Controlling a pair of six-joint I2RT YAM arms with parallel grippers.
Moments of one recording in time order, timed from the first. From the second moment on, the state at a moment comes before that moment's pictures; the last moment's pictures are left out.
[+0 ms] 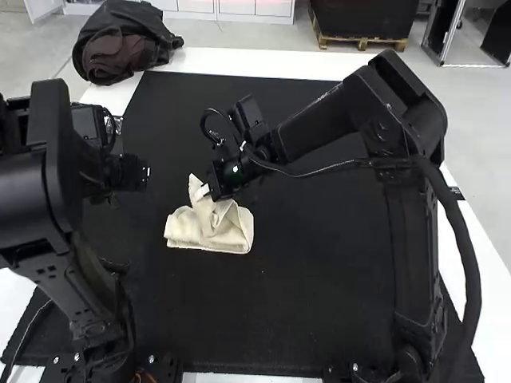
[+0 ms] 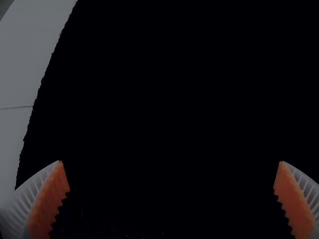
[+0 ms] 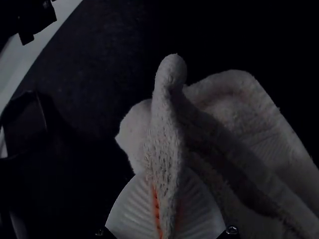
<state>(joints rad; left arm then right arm) 0.38 1.32 0.49 0.21 0.17 0.24 0.85 2.01 1.26 0.00 -0.50 0.27</state>
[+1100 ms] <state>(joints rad) 0.39 1.32 0.48 0.21 0.17 0.24 0.89 2.08 1.41 -0.05 -0.51 0.30</state>
